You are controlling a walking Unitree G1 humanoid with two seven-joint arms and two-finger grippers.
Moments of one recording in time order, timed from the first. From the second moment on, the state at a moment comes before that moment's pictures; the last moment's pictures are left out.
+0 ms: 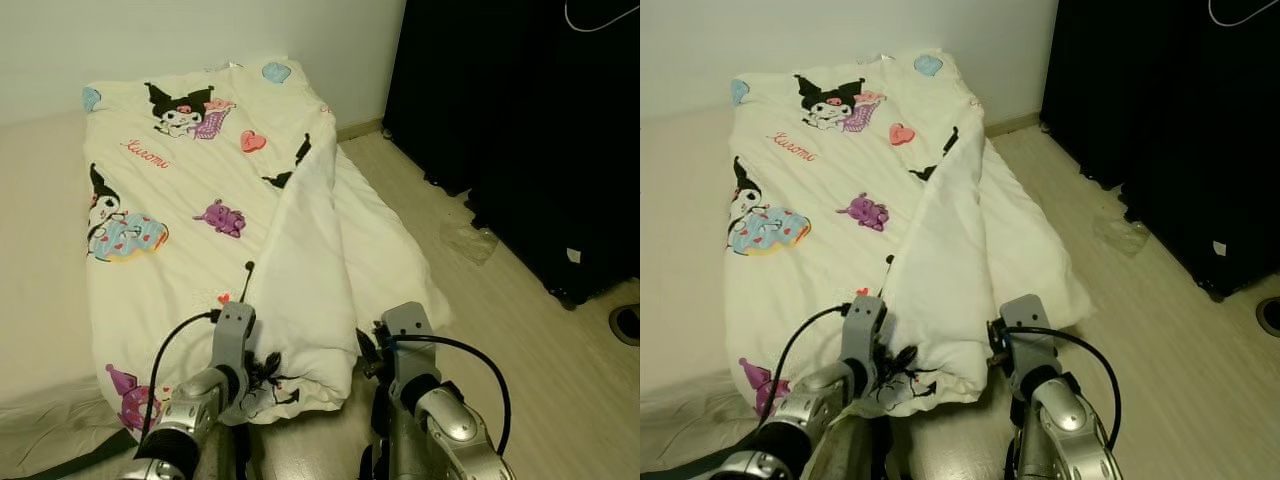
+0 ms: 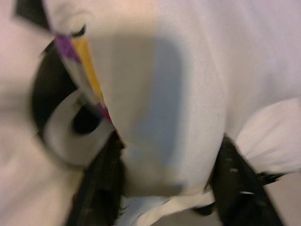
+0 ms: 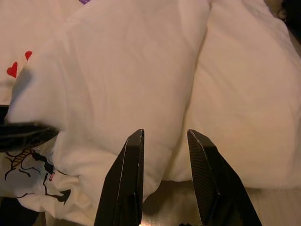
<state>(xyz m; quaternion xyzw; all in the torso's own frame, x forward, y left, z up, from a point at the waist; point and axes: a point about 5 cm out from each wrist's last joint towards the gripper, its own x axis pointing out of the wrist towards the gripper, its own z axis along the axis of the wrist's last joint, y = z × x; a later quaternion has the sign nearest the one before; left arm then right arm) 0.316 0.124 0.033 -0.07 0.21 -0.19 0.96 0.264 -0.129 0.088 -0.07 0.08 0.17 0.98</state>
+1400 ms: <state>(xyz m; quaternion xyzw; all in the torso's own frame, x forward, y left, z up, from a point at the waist) 0.261 0.062 0.072 -0.05 0.10 -0.43 0.90 0.262 -0.127 0.090 -0.07 0.07 0.20 0.97</state>
